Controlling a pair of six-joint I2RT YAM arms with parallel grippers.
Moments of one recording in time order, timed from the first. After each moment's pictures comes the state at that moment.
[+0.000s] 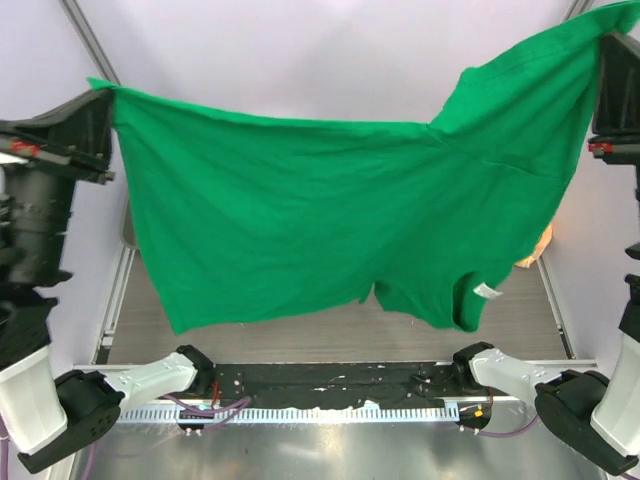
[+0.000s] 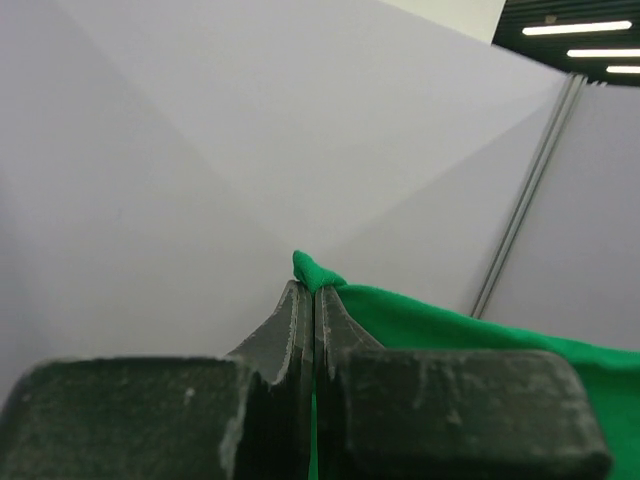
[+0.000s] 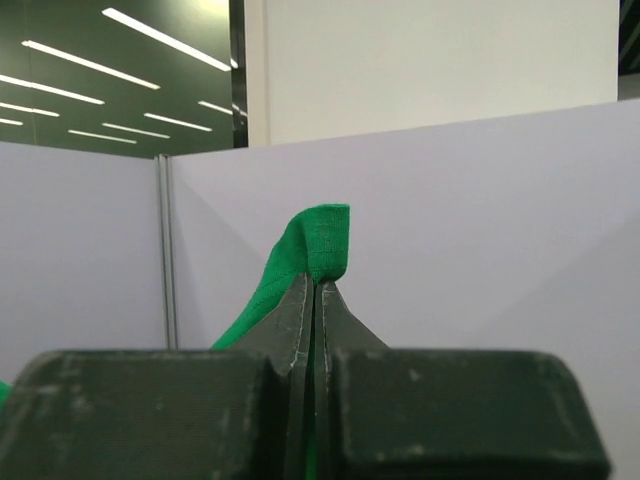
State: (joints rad) left arm -0.63 1.06 2.17 -0.55 -0.32 -0.09; right arm 0.38 1.10 2.22 -0.31 -0.05 0.09
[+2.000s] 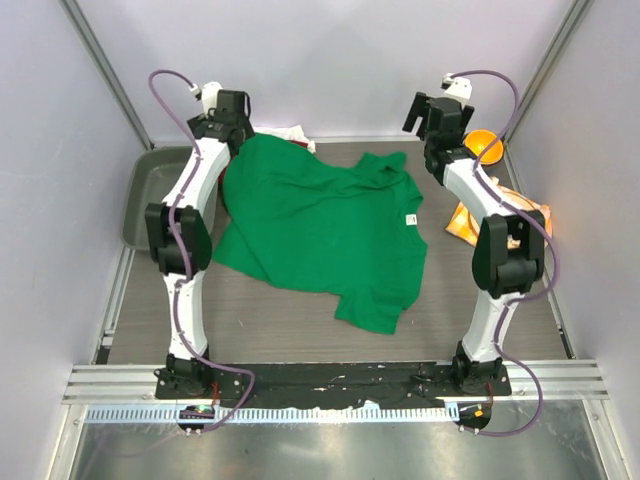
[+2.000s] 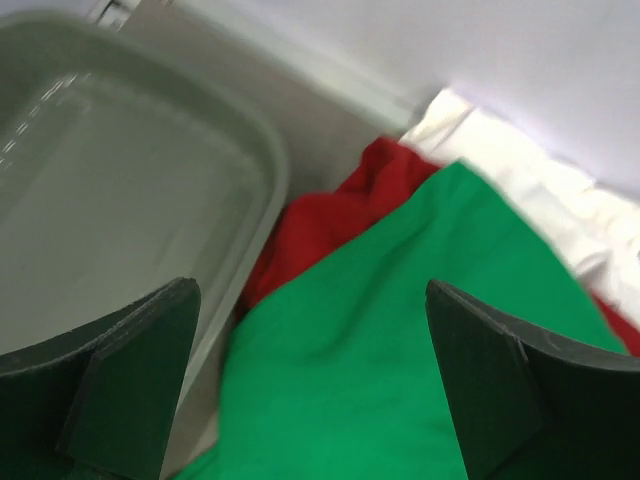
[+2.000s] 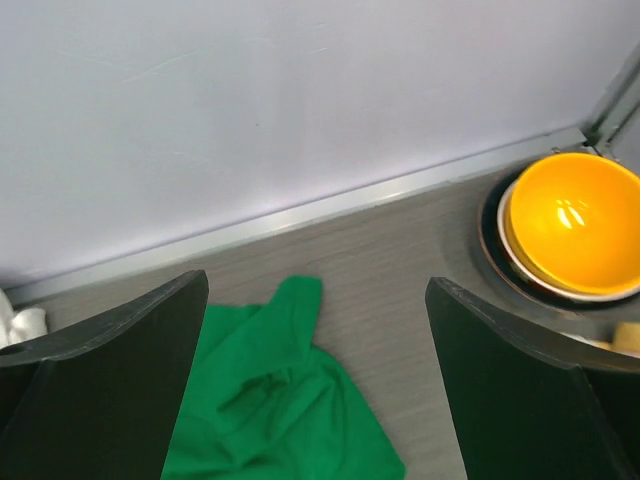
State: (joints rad) left arm -0.19 2.28 2.25 -0.56 -0.58 -0.44; right arm 0.16 1.97 1.65 0.12 0.35 0.23
